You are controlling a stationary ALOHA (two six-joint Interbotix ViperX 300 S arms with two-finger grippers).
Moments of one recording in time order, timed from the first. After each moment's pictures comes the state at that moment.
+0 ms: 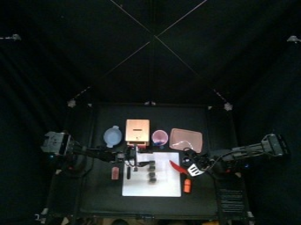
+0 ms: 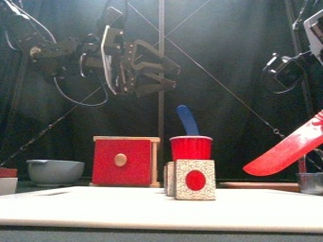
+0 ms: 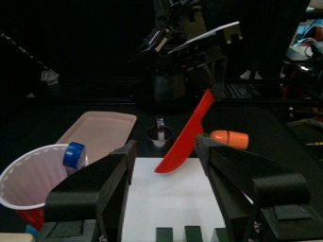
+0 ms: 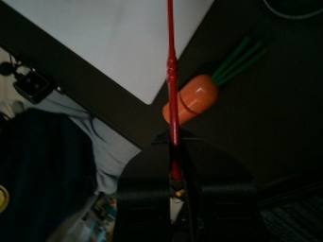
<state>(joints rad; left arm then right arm) -0.07 0.03 0.83 -0.16 -0.83 0.12 0.15 -0.60 0.95 0.35 0.79 1.07</state>
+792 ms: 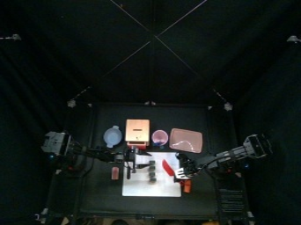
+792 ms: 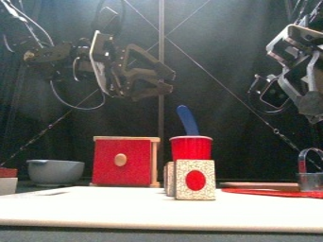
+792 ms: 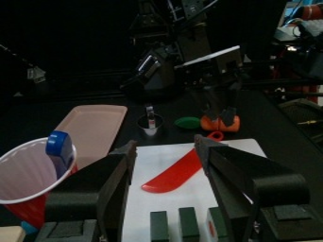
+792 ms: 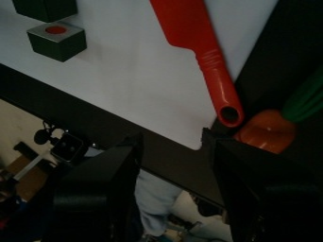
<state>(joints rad) -0.07 0.03 0.86 -0.10 -0.83 0.13 0.24 -0.27 0.87 0.29 0.49 1.33</state>
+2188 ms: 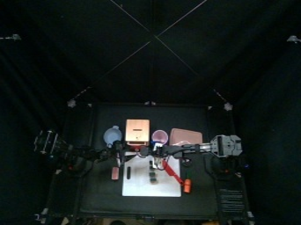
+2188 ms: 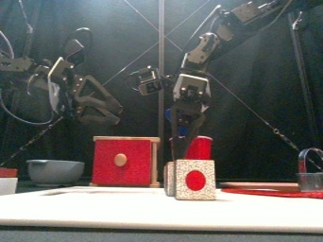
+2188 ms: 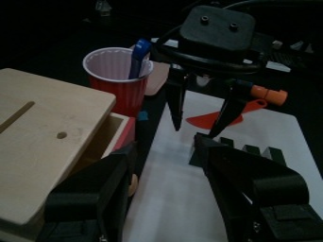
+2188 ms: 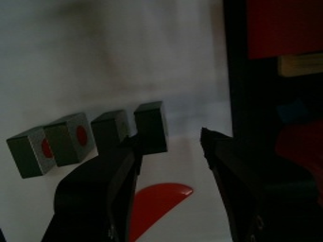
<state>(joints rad) -0.06 -0.16 1.16 -0.43 -0.83 0.13 -0.08 0.22 0.29 0.03 0.69 0.06</state>
